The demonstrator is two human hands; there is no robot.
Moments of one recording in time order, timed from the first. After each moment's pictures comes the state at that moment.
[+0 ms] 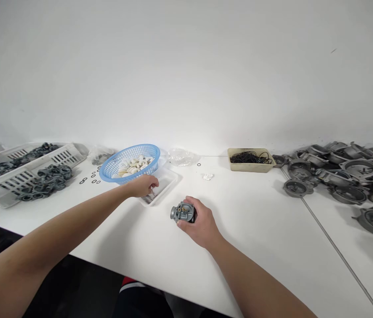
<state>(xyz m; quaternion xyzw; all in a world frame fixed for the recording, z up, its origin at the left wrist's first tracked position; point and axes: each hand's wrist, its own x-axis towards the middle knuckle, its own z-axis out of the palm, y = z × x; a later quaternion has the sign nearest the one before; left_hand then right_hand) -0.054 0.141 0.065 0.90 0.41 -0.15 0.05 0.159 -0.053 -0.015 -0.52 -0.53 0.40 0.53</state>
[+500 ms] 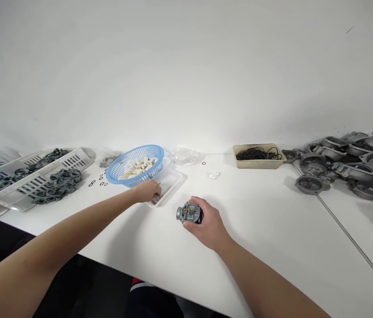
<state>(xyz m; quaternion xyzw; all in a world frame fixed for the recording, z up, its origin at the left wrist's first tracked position) -0.061 0.142 0.047 0.92 0.35 -0.20 0.01 0.159 -0.054 -0.015 -0.52 -0.55 0.40 0.52</state>
